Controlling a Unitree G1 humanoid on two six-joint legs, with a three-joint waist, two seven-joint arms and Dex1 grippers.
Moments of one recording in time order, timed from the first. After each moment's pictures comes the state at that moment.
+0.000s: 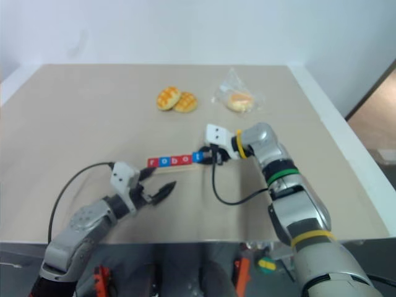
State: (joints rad) left arm -0.05 0.30 -0.10 -0.42 -0.36 0.46 -0.47; right arm -1.08 -0.43 0.34 0.98 -0.07 -0.20 1.27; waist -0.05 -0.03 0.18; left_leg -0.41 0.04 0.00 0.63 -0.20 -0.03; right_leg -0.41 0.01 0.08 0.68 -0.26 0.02
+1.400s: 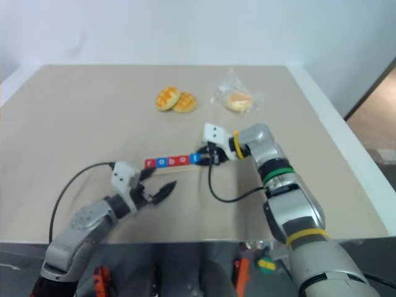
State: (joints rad) left arm -0.05 0.29 -0.10 -0.42 -0.36 0.47 -0.46; right arm -1.10 -0.39 0.29 1.02 -0.08 -0.09 1.30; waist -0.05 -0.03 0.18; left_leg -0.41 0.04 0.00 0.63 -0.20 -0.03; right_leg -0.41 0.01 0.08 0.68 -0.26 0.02
